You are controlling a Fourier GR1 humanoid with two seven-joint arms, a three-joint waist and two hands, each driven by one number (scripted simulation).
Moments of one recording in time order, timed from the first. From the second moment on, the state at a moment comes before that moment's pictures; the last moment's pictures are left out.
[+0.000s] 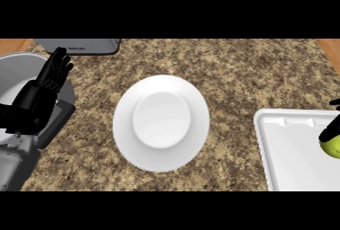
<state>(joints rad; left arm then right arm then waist) -0.28 0.50 -0.14 -1.57 0.27 0.15 0.05 -0.58 -0.83 0.29 -0.84 -0.11 0.49 0.96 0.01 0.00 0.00</state>
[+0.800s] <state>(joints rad) -0.27 0.45 -0.08 -1.59 0.21 0.10 0.08 -0.46 -0.75 0.25 -0.83 -0.05 0.52 0.93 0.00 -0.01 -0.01</state>
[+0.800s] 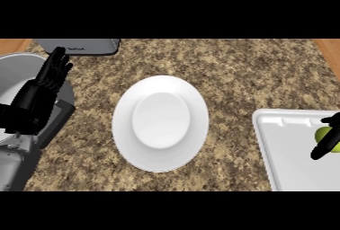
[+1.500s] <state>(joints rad) -0.27 0.43 -0.04 -1.59 0.20 0.05 0.09 -0.43 -0.75 0.28 -0.83 0.21 0.32 0.77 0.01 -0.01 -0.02</state>
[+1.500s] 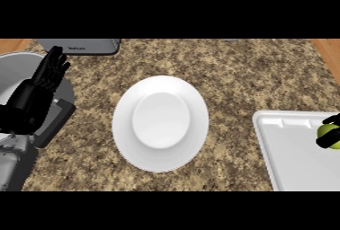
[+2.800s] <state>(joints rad) -0.23 0.42 -0.01 -1.59 0.17 0.06 0.07 0.00 -0.80 0.41 -2.14 0.52 -0.29 0.57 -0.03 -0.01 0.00</state>
